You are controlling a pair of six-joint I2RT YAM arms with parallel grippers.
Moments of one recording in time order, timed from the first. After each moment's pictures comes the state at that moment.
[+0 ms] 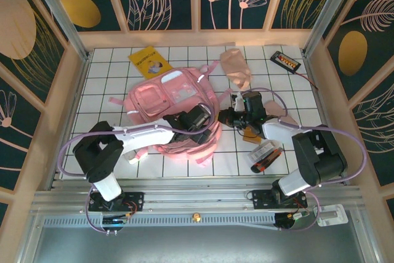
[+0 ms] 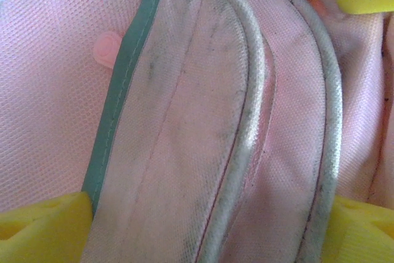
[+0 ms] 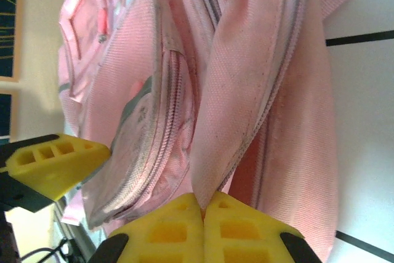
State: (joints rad) left arm -0.94 1.70 1.07 -0.38 -0.30 -0.20; right arm 0.41 1.49 0.66 0.15 -0.58 0.71
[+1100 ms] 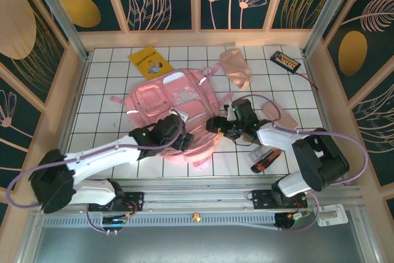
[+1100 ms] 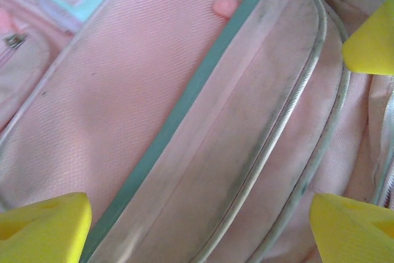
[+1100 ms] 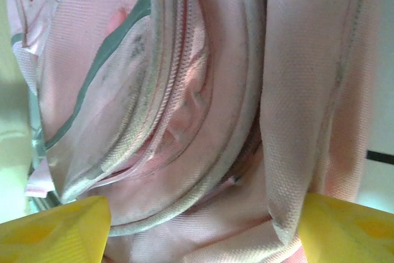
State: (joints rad) left arm -0.93 1.24 0.75 -0.40 -0.30 -0.35; right arm 0.56 1.45 0.62 0.02 -0.45 0.75
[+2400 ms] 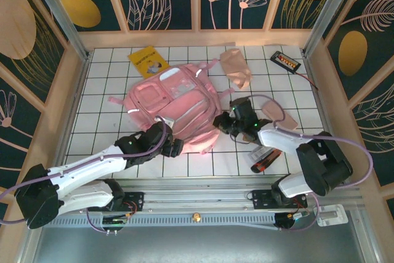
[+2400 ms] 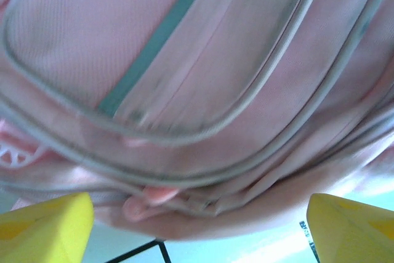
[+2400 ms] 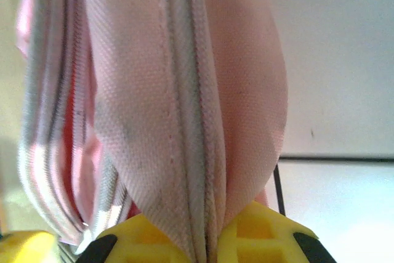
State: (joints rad) left arm -0.89 1.09 0.61 -0.44 -0.23 -0.48; right arm 0.54 1.41 0.68 0.01 -0.34 0.97
